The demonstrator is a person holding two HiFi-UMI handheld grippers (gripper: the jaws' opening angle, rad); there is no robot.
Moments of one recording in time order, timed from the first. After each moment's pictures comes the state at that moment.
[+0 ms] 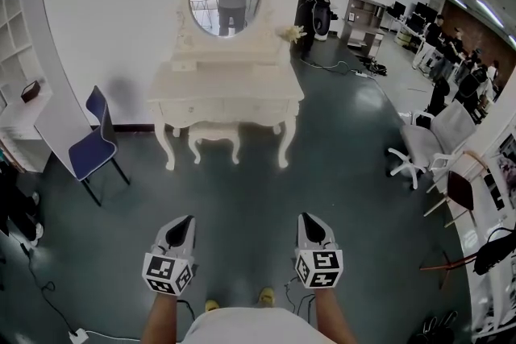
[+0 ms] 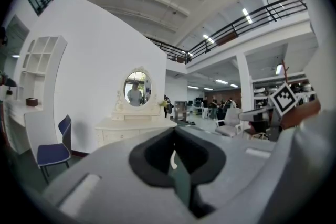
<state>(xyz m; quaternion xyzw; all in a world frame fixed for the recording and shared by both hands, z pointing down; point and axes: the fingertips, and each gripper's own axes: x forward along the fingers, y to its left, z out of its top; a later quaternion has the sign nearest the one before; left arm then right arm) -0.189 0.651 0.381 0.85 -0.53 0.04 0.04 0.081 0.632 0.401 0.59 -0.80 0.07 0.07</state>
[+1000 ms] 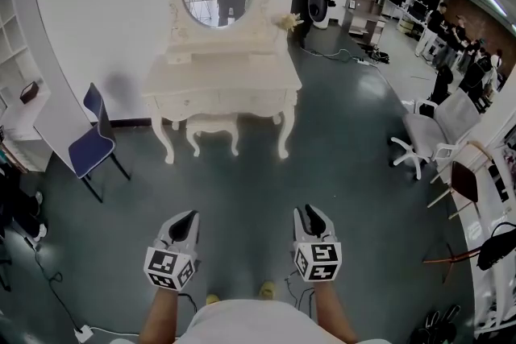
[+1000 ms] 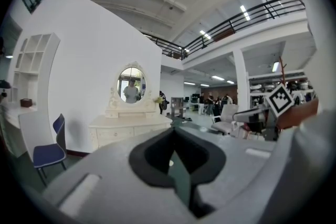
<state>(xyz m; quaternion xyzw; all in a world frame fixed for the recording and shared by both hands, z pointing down) -0.142 0.632 0.395 0.86 -0.51 0.06 0.04 0.113 0.611 0.424 0.59 -0.80 0.09 0.08</state>
